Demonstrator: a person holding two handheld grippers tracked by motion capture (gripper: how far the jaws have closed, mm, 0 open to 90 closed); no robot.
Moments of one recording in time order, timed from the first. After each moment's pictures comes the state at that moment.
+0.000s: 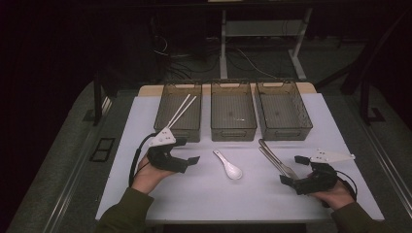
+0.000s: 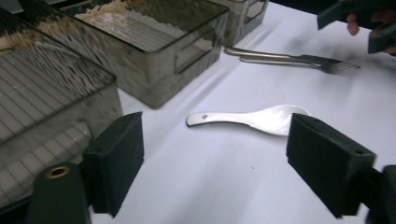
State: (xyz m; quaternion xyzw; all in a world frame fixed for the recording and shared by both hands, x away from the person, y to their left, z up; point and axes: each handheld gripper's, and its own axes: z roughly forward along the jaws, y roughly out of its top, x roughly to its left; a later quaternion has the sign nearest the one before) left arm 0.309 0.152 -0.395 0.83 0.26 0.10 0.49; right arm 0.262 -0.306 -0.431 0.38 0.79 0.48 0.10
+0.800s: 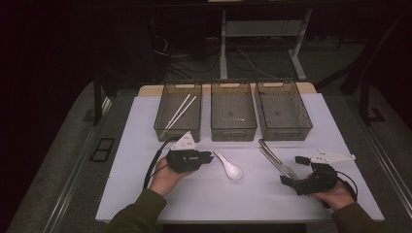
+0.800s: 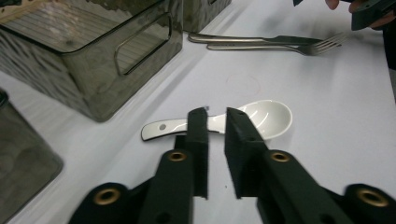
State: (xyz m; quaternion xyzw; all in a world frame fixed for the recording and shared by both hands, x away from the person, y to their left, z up) left arm 0.321 0.104 -0.409 0.85 0.21 0.07 0.47; right arm 0.261 -0.306 -0.431 0.38 0.79 0.47 0.11
